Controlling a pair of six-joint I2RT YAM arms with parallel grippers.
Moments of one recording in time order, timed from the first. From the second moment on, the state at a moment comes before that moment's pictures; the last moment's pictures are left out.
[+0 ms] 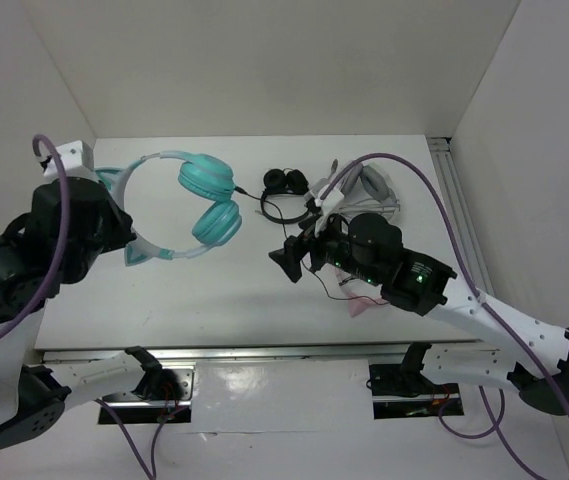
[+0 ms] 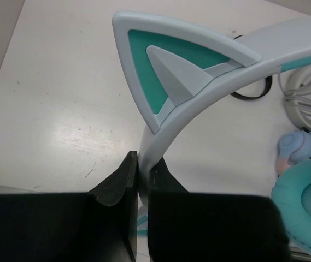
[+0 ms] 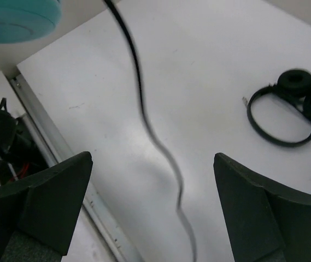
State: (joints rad) left arm -0.62 1.06 1.87 -1.48 -0.63 -0.66; right arm 1.00 1.00 1.10 -0.32 0.09 0.15
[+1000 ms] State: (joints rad) left arm -0.60 1.16 2.30 -1.42 -0.58 -0.53; right arm 0.83 1.04 0.83 0.02 0.07 0.03
